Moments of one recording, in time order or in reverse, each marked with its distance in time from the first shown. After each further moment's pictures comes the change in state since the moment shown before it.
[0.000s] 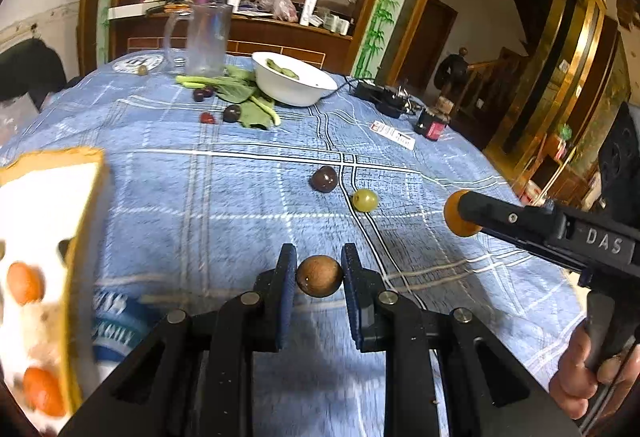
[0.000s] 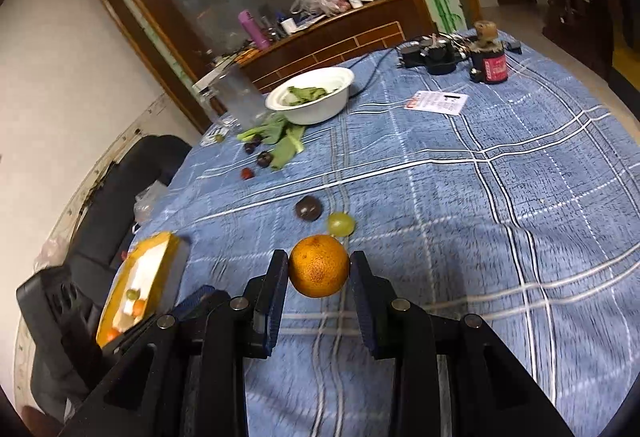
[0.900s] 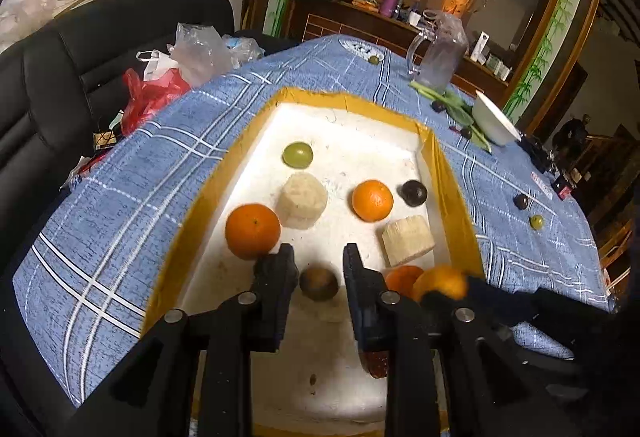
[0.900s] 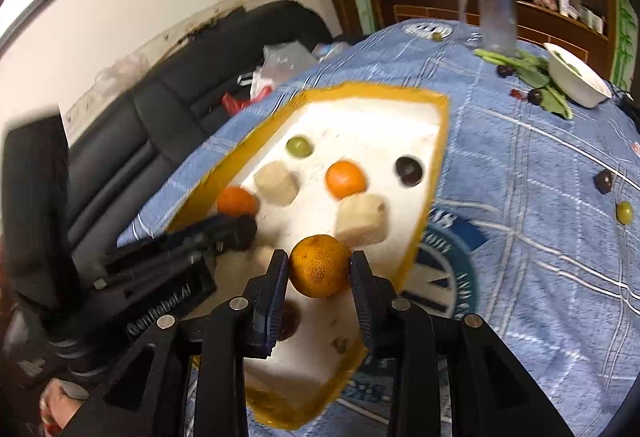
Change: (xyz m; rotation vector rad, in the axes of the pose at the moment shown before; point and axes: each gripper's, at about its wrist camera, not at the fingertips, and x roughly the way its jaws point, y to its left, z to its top) left arm -0.140 0.178 -0.057 -0.341 -0.018 0.396; right arm 0.082 0.254 -0.130 -0.518 0.284 0.208
